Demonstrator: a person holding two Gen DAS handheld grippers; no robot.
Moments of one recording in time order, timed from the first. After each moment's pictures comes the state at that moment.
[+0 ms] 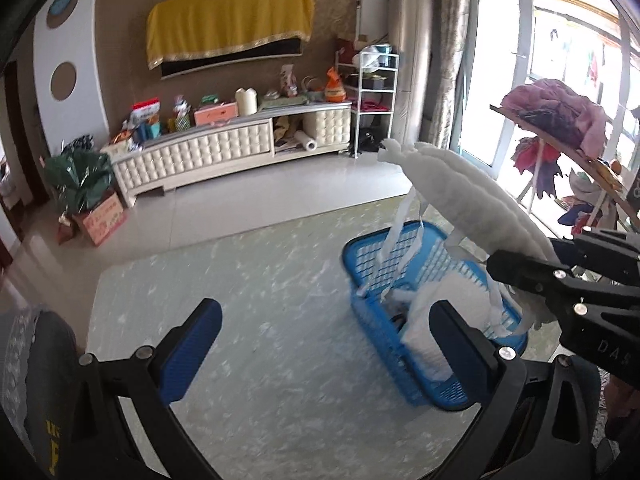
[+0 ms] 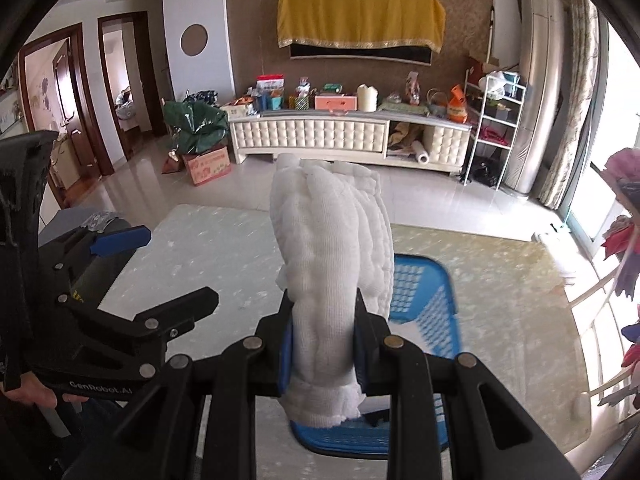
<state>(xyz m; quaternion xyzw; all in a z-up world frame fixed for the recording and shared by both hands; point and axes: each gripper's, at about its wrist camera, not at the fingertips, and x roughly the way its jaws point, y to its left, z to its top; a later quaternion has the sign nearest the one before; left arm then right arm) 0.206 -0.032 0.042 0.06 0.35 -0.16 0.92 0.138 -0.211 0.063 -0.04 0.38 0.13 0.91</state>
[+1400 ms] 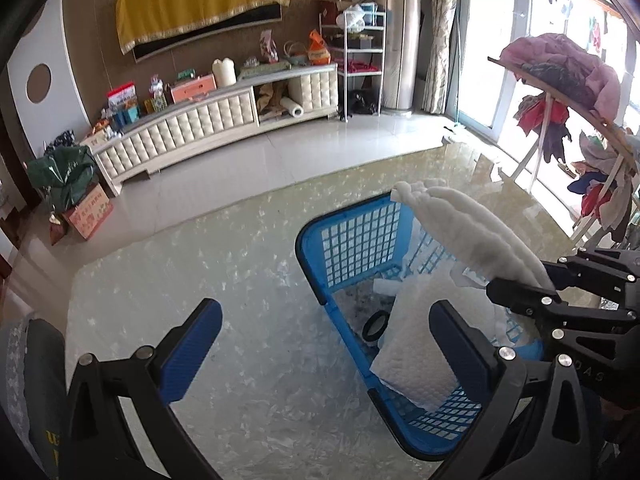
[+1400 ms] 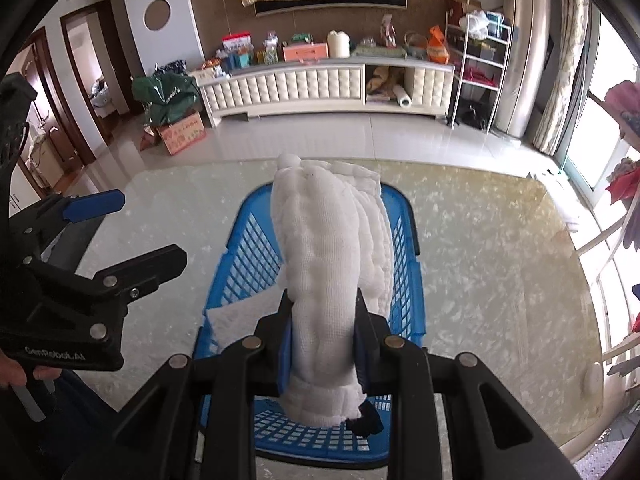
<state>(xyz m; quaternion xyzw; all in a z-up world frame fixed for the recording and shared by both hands) 0.256 -0.095 -0.012 0.09 0.41 -0.16 0.89 0.165 -0.250 -0.013 -0.01 0.47 0.10 0.88</state>
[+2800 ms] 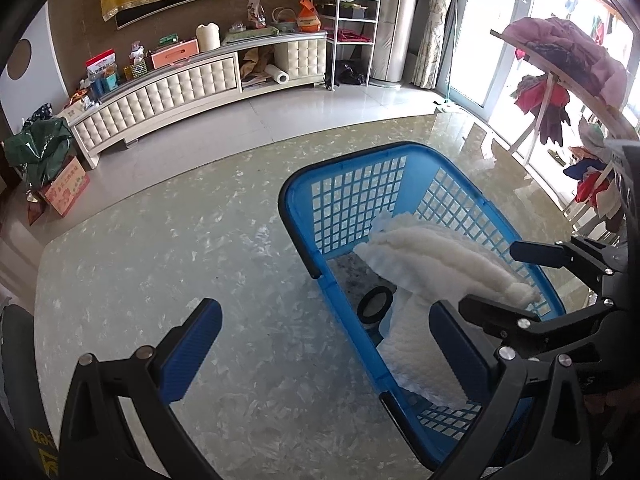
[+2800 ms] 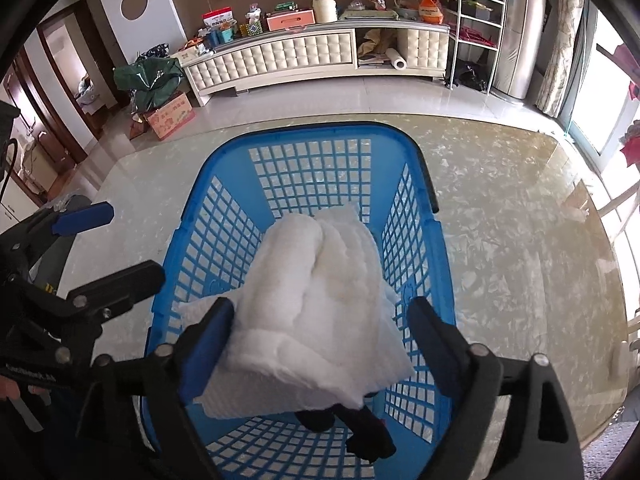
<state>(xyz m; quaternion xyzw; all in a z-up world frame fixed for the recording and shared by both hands) 0.276 -0.093 -0.051 0.07 0.46 -0.18 0.87 0.179 -0.260 -0.039 0.02 0.52 0.09 0.85</state>
